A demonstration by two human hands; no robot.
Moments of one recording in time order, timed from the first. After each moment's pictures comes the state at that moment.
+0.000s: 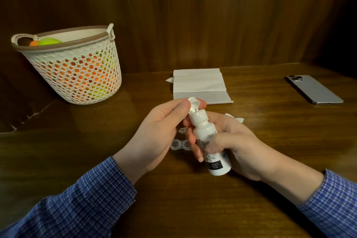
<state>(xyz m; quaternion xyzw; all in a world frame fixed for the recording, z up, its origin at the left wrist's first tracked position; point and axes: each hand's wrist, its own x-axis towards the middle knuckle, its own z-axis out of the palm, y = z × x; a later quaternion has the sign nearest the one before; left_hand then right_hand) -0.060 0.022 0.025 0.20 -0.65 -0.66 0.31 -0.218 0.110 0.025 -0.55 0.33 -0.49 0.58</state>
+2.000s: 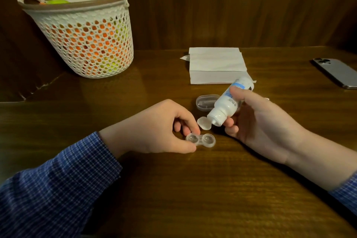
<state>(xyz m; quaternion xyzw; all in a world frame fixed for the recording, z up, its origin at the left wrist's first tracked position) 0.000 -0.004 0.016 0.23 -0.90 -0.36 0.05 -0.205 0.100 0.012 -0.27 0.46 -0.59 0.61</state>
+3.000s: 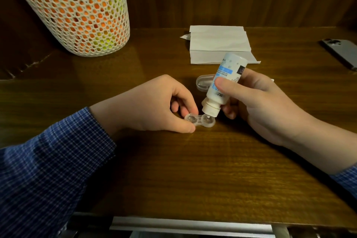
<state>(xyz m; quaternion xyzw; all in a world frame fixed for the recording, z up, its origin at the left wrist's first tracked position) -0.001 -0.007 0.017 0.24 -0.90 -0.35 0.05 -0.195 0.106 0.009 -0.48 0.52 -0.53 0.46</state>
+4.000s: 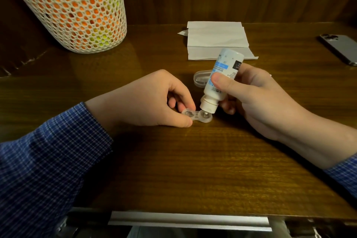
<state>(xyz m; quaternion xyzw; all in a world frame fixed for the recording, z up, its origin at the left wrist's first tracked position) -0.003 -0.008 0.018 0.24 -0.91 -0.35 0.04 -0.195 0.105 0.004 -0.48 0.53 -0.54 0.44</state>
